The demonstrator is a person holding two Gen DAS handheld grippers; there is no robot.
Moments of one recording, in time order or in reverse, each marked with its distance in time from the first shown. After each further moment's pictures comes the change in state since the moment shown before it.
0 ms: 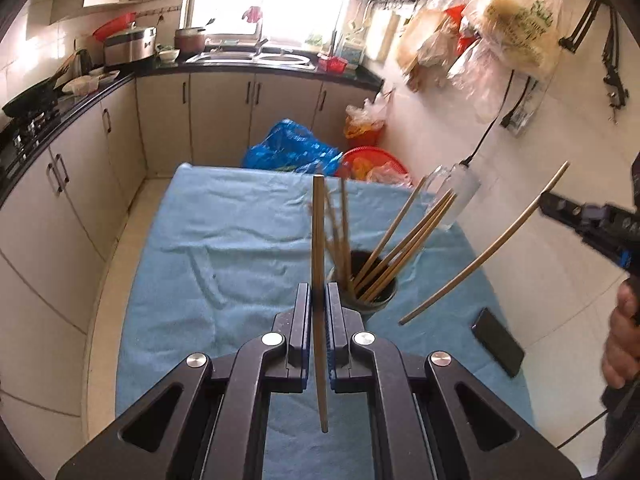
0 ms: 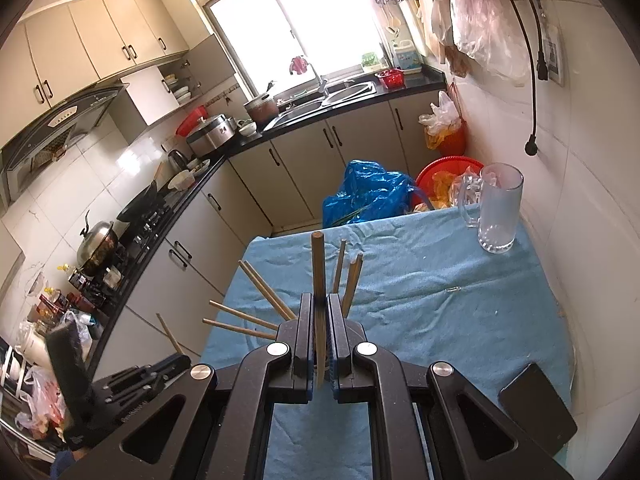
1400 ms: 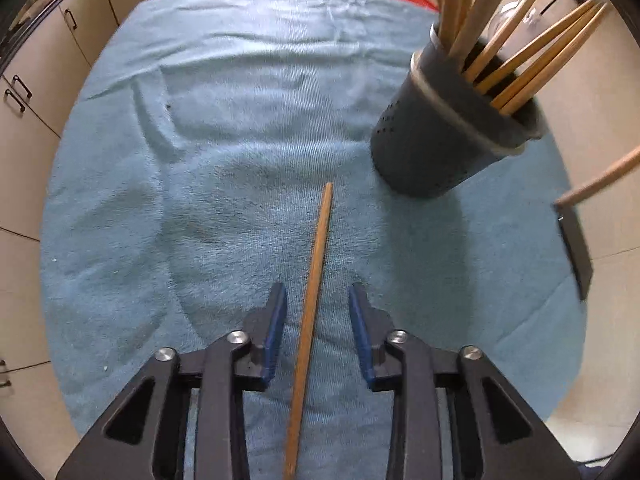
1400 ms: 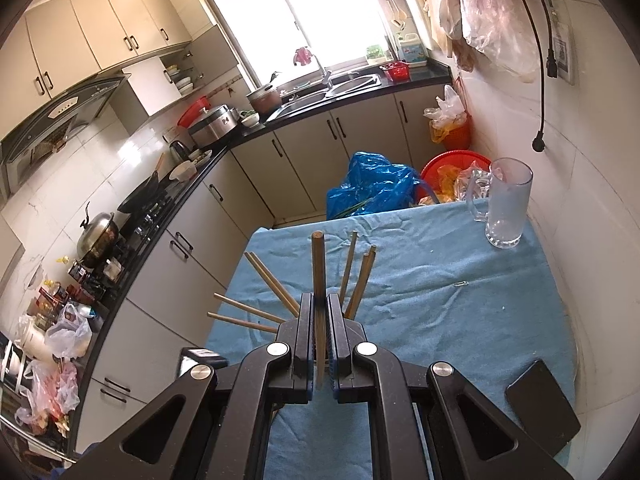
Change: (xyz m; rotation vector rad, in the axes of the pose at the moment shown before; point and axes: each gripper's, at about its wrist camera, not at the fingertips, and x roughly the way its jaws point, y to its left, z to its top) left arm 0.182 0.033 -0.091 0.010 0.564 0.062; right arm 0.013 0.008 -0.005 -0.004 0.034 0.000
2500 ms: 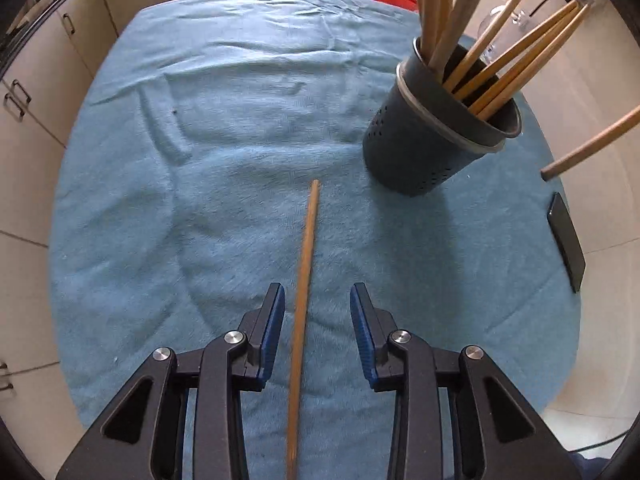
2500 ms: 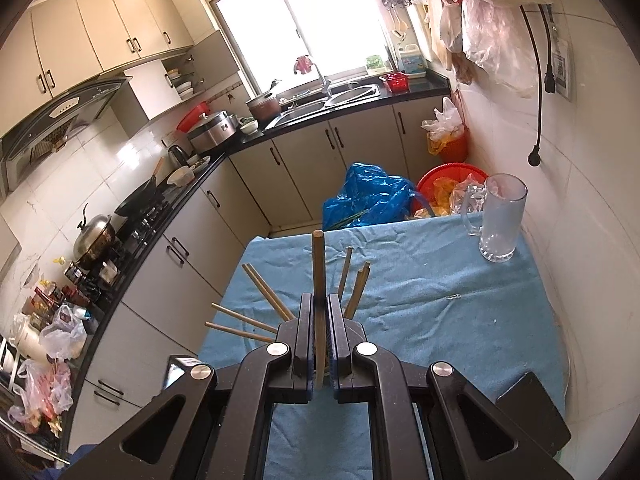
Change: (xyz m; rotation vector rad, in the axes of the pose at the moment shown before) left arm -0.026 0.001 -0.009 0.022 -0.020 -0.018; right arm -0.007 0.002 0.008 -0.026 -0.028 -0.018
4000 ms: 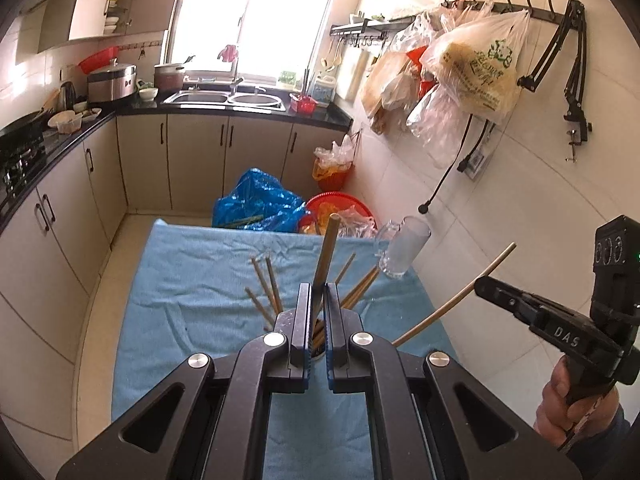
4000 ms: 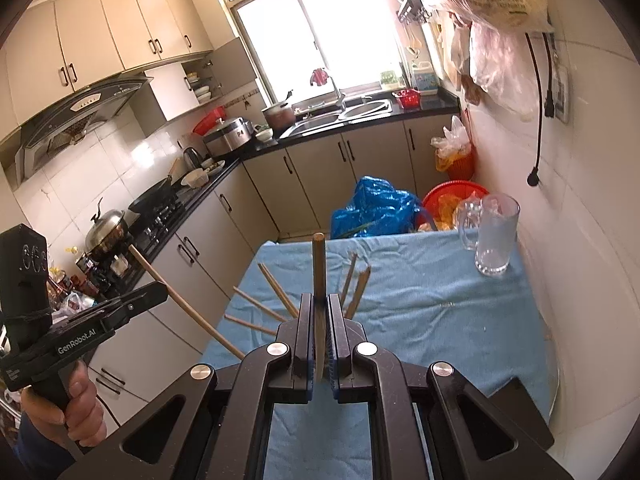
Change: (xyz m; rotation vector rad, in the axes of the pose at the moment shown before) left arm -0.264 -0.077 0.013 0.010 -0.656 -0.096; right arm -0.044 0.009 -0.001 -0.066 -0.047 0.028
